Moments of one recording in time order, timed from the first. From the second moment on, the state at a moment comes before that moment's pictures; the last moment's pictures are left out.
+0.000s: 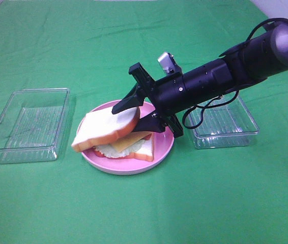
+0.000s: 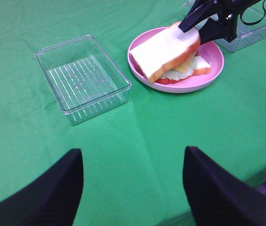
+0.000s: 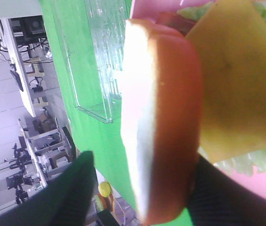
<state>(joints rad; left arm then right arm) -0.52 0.00 -0.50 0.03 1.06 -0.08 0.39 2.09 -1.16 1.45 0.79 -0.56</state>
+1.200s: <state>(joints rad) -0.52 0.00 -0.50 0.03 1.06 -0.08 0.39 1.41 -1.15 0.16 0.99 0.03</state>
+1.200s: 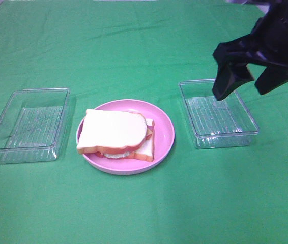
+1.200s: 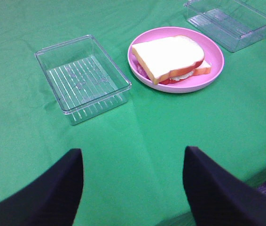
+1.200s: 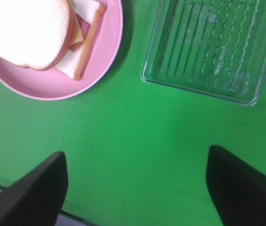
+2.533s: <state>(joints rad) -0.52 0.00 -0.50 -0.01 1.06 -0.02 0.39 0.22 -0.50 0.09 1.06 -0.03</state>
